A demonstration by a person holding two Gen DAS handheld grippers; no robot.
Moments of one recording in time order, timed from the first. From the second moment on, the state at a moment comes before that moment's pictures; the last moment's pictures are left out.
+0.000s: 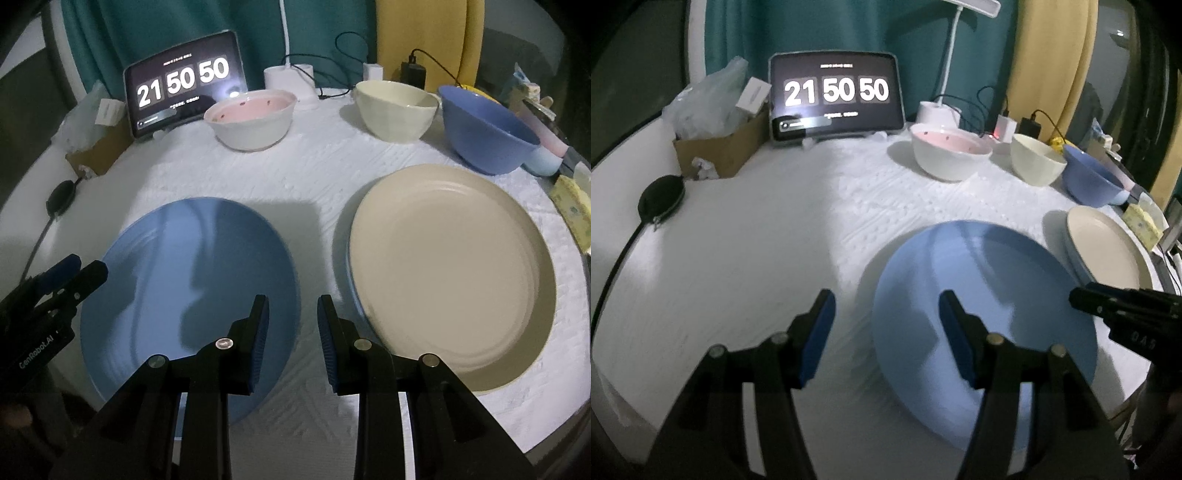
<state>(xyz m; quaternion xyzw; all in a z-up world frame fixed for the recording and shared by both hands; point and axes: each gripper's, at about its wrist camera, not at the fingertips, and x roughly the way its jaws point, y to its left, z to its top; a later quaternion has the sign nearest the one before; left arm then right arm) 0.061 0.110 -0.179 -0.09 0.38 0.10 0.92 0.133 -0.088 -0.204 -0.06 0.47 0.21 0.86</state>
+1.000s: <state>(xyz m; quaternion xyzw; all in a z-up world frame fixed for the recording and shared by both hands) 0.070 0.100 -0.200 -0.07 0.42 0.07 0.90 0.136 -0.080 -0.222 -0.07 0.47 0.23 0.85</state>
